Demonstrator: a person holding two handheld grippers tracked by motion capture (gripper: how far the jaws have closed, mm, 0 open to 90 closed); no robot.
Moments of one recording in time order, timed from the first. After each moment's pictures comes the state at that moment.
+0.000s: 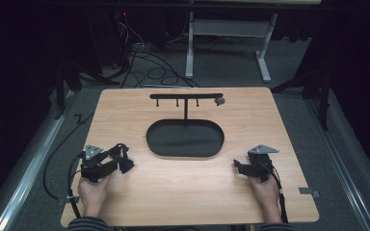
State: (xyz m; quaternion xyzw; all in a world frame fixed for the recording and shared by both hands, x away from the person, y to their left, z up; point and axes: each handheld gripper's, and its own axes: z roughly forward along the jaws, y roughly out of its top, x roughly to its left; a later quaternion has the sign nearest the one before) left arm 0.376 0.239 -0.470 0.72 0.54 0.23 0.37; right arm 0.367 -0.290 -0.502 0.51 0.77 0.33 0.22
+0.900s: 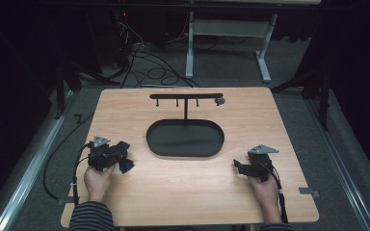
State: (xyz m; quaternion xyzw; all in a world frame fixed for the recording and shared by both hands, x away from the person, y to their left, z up) left arm 0.418 0.236 -0.485 0.74 0.53 0.20 0.36; right arm 0.367 -0.290 -0.502 0.51 0.77 0.33 0.22
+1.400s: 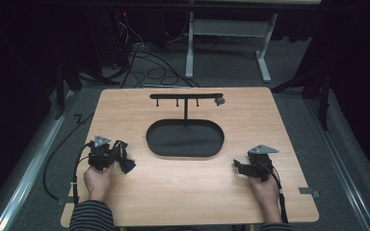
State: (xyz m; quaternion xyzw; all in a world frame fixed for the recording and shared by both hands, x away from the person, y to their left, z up) left arm 0.416 0.235 -0.482 0.75 0.52 0.20 0.37; right arm 0.367 -0.290 -0.502 0.51 0.77 0.33 0.22
